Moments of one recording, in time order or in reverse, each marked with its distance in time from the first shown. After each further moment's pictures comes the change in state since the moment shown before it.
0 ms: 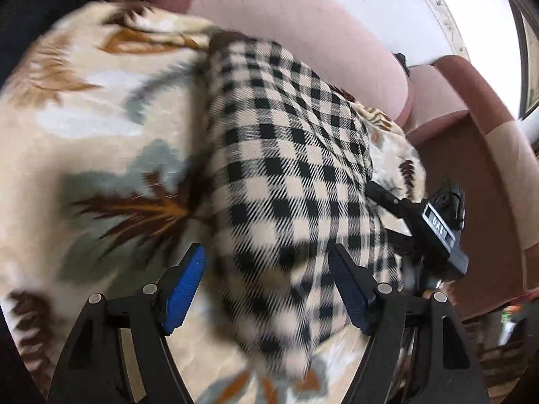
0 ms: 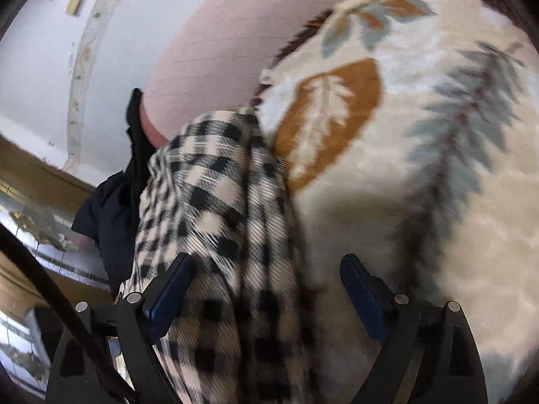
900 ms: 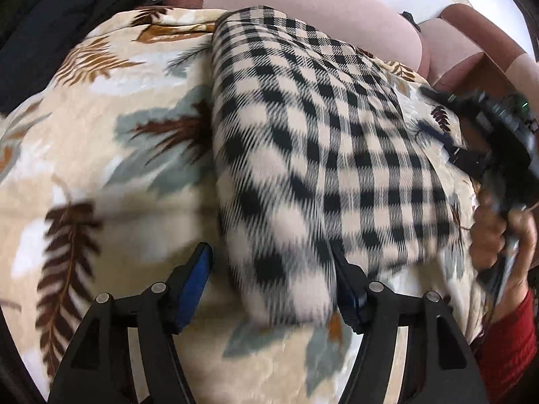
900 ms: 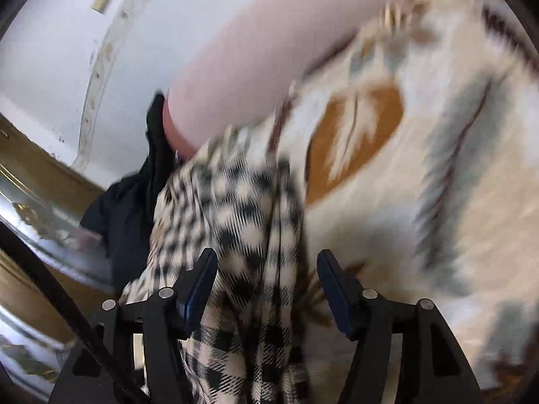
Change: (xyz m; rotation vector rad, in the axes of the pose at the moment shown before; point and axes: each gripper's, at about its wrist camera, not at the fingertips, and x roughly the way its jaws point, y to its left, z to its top) left arm -0.019 -0.011 -0.094 0.137 -0.019 0.268; right arm -0.053 0.050 -0.025 -0.075 -0.152 -0.044
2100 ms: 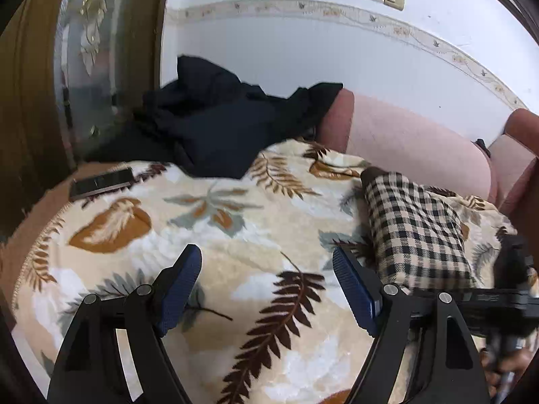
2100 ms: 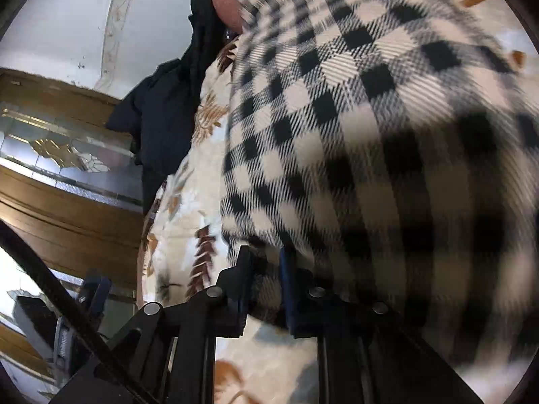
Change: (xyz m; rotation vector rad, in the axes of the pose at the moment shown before) left arm -0.175 0.086 -0.055 -0.201 -0.559 0.412; right arm 0.054 0.106 -0.153 0.025 0.393 0.207
